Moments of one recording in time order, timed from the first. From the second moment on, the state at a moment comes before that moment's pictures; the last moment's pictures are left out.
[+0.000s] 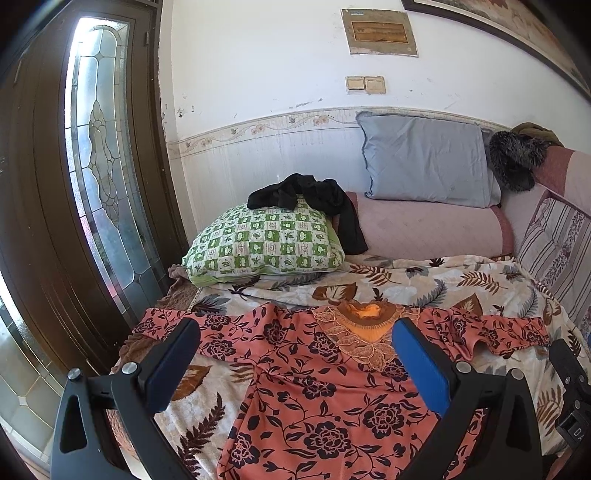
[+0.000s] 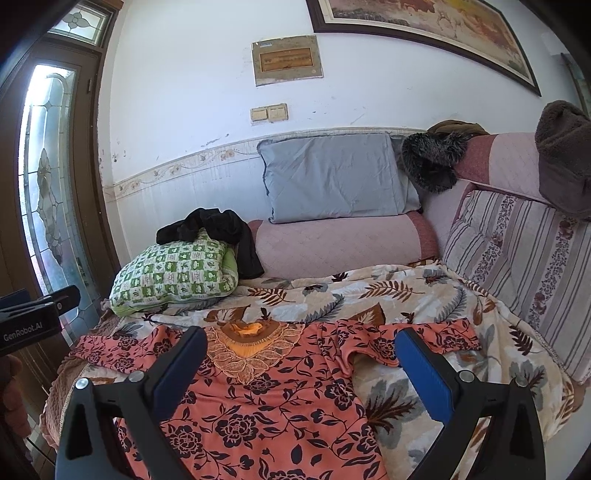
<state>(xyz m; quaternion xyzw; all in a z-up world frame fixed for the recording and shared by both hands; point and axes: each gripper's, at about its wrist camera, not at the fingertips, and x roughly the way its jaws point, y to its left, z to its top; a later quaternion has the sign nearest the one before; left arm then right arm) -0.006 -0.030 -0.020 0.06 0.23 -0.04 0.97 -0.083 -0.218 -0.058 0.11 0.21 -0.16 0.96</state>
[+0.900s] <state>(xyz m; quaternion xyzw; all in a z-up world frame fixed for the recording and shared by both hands) 0.016 -0.036 -0.041 0.07 0.25 -0.04 0.96 -0.058 -0.220 -0.072 0.12 0.23 -0.15 0.95</state>
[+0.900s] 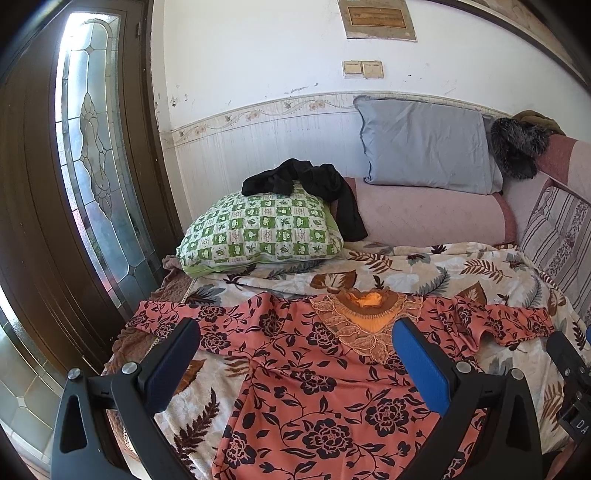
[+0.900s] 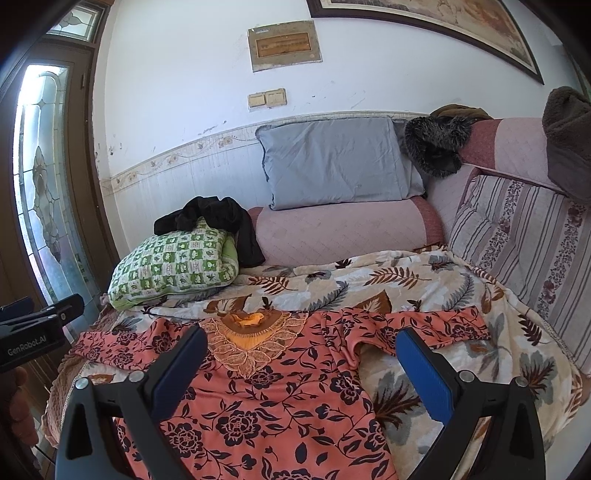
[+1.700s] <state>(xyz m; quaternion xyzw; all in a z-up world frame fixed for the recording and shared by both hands) 0.176 -0.052 -0.264 0.06 0.43 -0.06 0.90 0.002 -0.561 -0.320 0.61 0.22 -0.23 0.72</state>
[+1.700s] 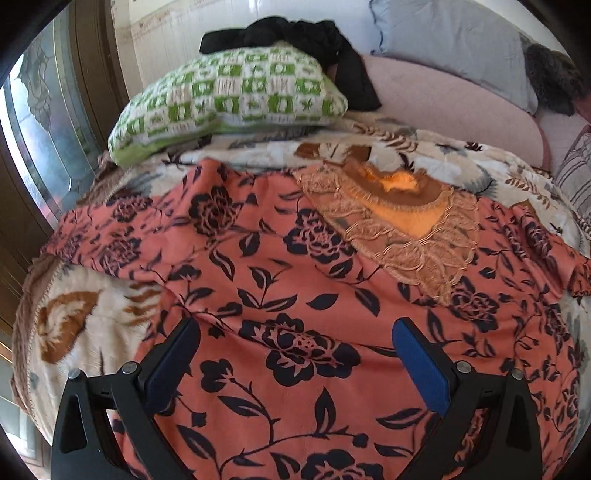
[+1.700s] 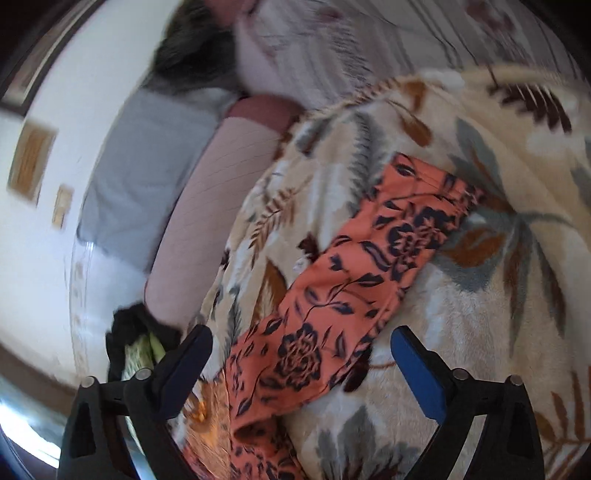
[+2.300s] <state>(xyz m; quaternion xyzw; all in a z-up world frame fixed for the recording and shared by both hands) 0.193 -0.057 -0.304 0.07 0.48 -0.06 0.87 0.052 -0.530 -0.228 0.45 0.12 -0.25 0.85</state>
